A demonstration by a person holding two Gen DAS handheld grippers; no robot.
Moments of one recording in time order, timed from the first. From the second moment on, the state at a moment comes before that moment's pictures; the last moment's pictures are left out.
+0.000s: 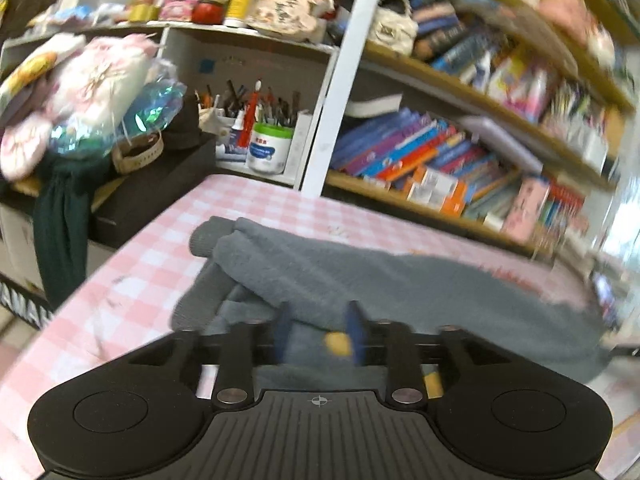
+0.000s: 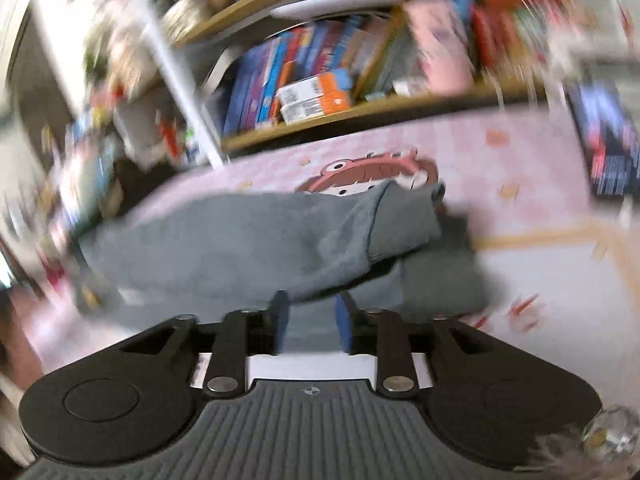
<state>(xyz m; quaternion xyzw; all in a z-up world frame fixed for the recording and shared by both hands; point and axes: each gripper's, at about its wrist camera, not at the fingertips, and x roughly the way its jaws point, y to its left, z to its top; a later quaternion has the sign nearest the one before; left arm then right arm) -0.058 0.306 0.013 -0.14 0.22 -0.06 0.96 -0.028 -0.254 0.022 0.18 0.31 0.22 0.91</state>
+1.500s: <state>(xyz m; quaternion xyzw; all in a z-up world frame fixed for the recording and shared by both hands) -0.050 0.349 -0.017 -0.47 0.17 -0.07 0.86 0.030 -0.279 -0.010 0.41 0.33 0.12 0.84</state>
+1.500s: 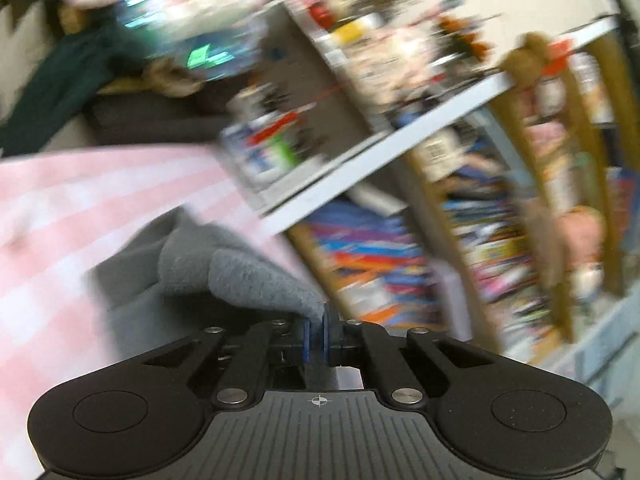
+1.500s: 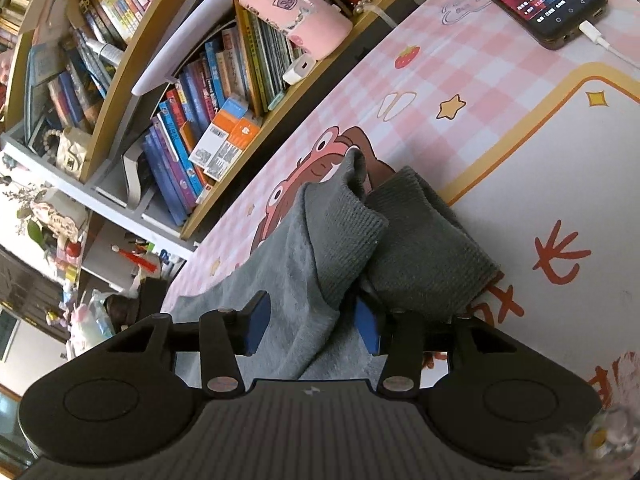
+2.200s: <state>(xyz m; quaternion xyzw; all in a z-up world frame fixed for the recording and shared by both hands) -0.076 0.342 -0.048 -0.45 0.23 -0.06 0.86 -0.006 -0.302 0.000 0.32 0.33 0.10 0.88</state>
